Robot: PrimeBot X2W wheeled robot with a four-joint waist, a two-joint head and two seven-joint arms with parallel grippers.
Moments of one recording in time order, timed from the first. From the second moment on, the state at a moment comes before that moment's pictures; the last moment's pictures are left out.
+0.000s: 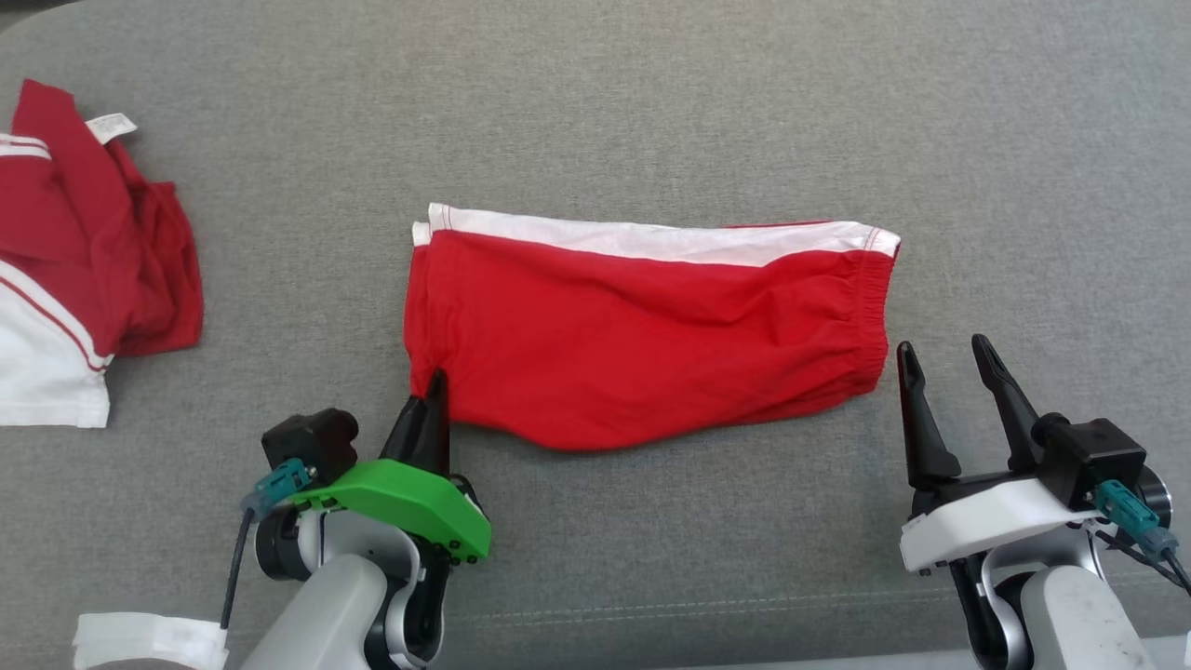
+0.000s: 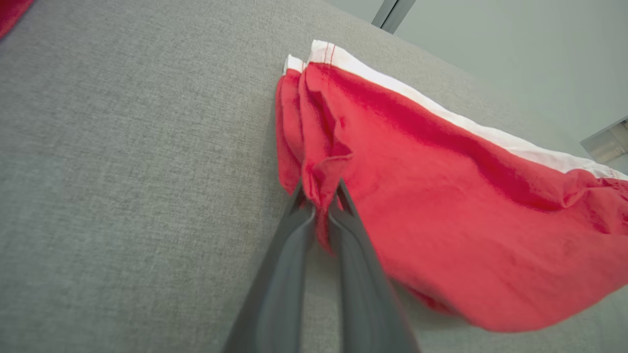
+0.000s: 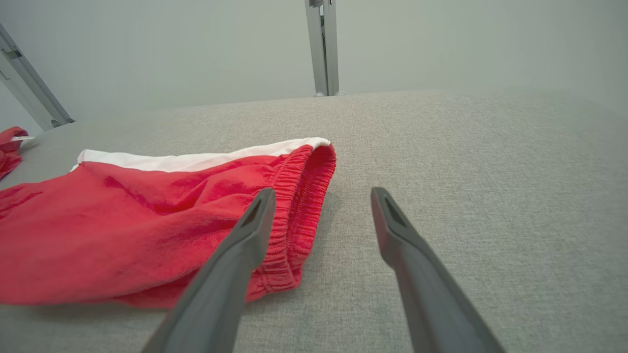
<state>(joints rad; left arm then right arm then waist) -0.36 0.20 -0.56 0.38 -0.86 0.18 -0.20 -0.09 -0.06 0.01 0.06 0.15 0.13 -0.19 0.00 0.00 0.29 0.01</state>
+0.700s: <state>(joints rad) -0.34 0.34 -0.54 0.18 -0.73 0.23 -0.24 -0.09 -0.06 0.03 0.07 0.17 0.13 -0.15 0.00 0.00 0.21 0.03</state>
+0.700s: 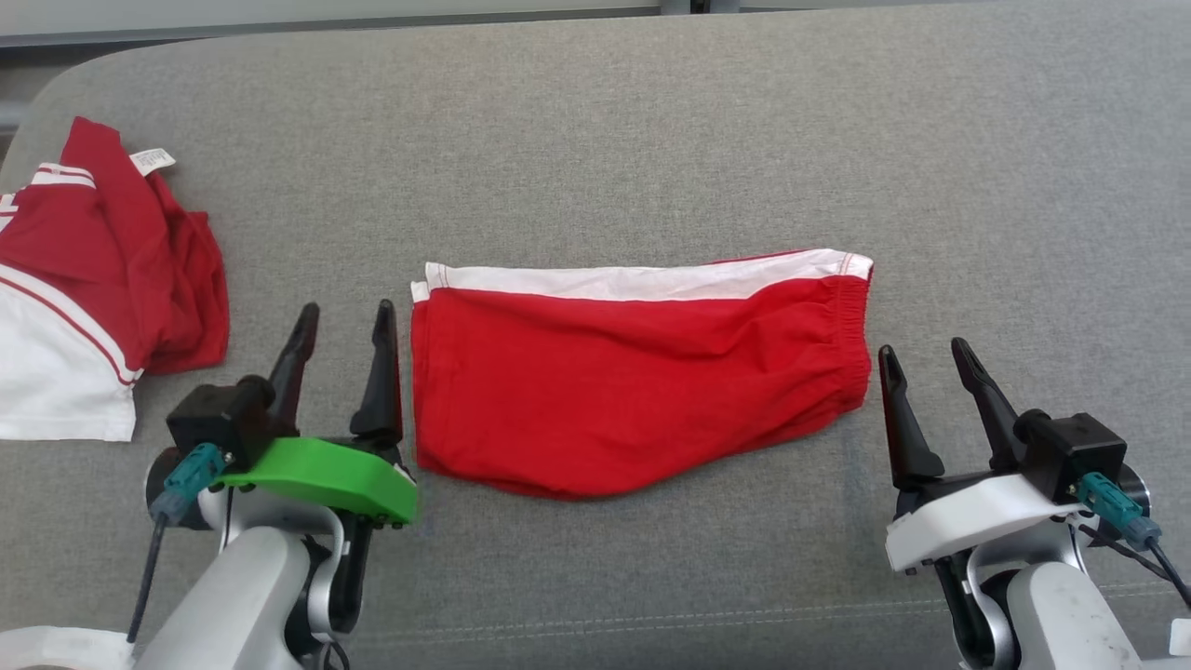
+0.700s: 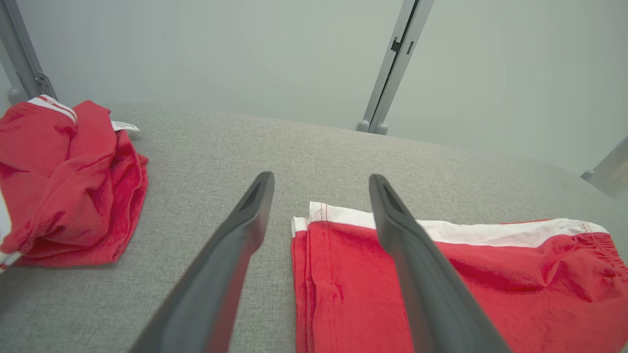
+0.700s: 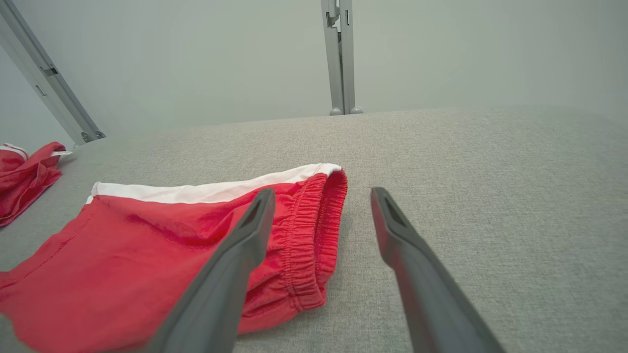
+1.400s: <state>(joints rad) -0.10 0.31 -0.26 0.13 -0.51 0.16 -0.26 -0.08 -0.07 0.06 0.19 0.20 0.13 -0.18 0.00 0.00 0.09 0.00</state>
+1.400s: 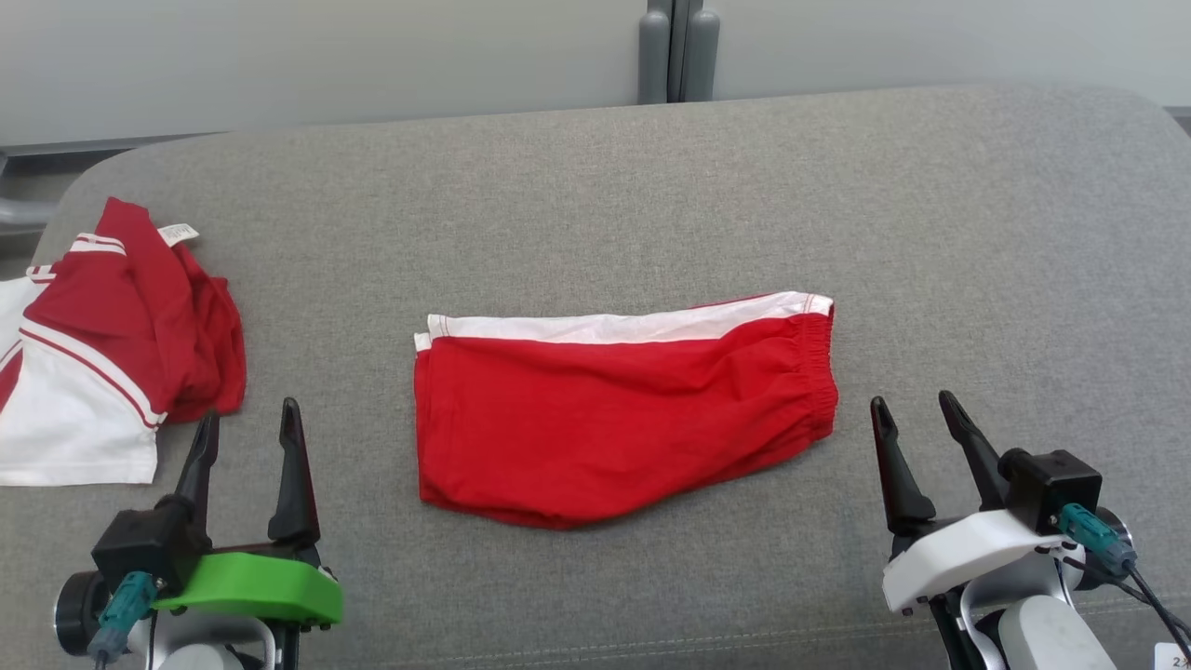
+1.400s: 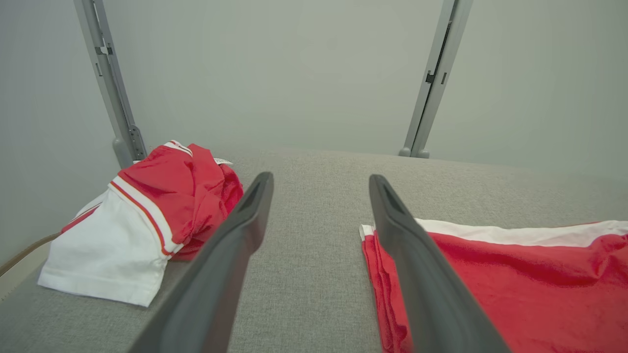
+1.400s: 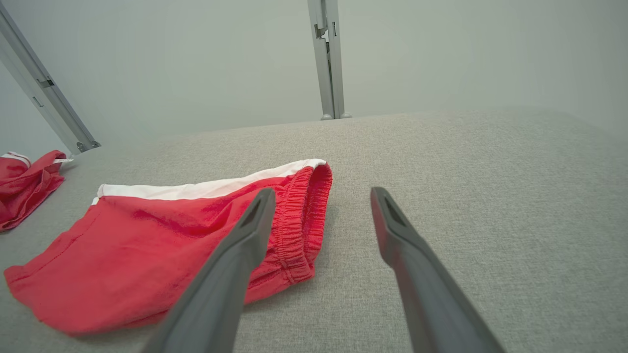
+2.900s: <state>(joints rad) -0.21 0.20 -0.27 0.24 -0.36 0.03 -0.26 -0.36 -0.18 0.18 0.60 0.39 0.13 -0.11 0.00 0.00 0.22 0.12</state>
